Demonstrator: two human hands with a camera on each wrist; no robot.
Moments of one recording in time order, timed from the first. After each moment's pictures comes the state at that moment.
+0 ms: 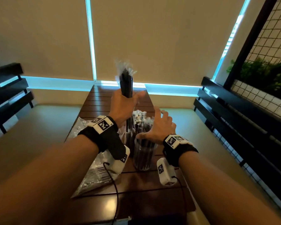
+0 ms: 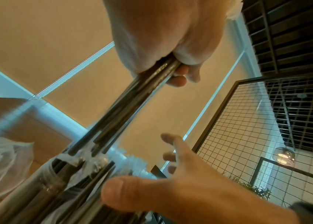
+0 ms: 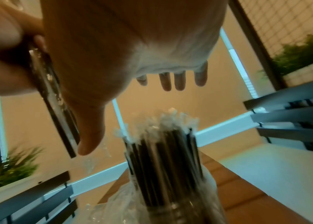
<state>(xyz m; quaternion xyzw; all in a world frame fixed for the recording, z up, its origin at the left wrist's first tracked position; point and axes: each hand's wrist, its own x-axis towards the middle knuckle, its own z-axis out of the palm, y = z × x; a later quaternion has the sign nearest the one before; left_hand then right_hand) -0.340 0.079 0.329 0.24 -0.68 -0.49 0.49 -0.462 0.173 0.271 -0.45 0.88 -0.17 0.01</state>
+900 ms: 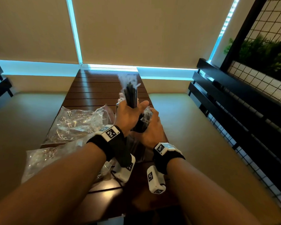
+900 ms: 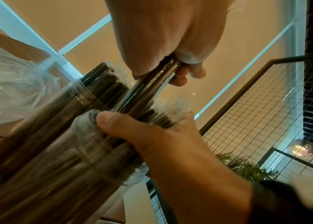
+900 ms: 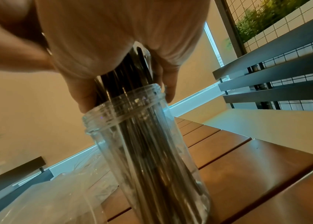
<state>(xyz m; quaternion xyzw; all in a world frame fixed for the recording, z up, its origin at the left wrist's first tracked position) -0.402 0.075 0.230 0.23 -0.65 -0.59 0.43 -0.477 0.161 0.182 -0.40 0.80 -0.44 0.07</state>
